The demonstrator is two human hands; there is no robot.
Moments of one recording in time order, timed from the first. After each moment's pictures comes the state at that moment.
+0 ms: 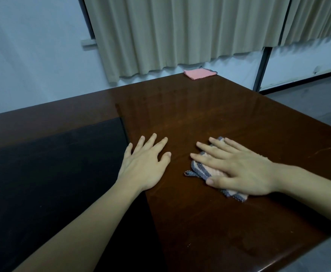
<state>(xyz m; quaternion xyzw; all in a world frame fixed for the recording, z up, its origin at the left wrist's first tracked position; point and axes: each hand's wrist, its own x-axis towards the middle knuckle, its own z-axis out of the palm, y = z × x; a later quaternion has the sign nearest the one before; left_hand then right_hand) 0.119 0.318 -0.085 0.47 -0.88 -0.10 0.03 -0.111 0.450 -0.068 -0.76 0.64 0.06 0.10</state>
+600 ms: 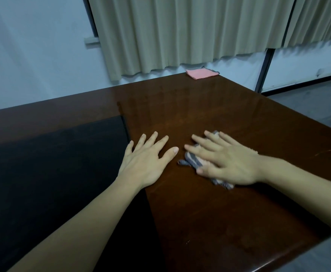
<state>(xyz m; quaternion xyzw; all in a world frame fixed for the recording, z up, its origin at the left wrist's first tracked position) 0.117 0.321 -0.080 0.47 -0.87 -0.12 0.01 -0.105 0.422 -0.070 -0.75 0.65 0.07 0.08</state>
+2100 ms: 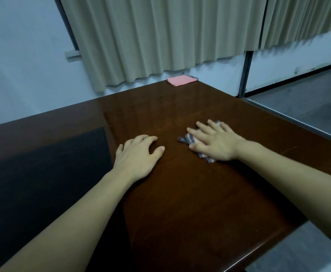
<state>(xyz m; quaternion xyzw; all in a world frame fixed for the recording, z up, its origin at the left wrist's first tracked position) 0.071 0.312 -0.061 0.47 -0.87 -0.11 0.04 -0.169 0.394 -0.070 -0.64 0.76 0.04 0.10</state>
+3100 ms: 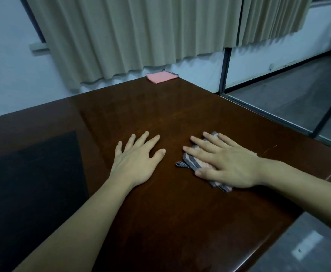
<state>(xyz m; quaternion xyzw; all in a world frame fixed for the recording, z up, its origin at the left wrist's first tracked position) 0.025 0.312 -0.079 0.42 -0.90 -0.11 0.00 -0.182 0.468 -0.072 -0.70 0.71 0.05 0.09</state>
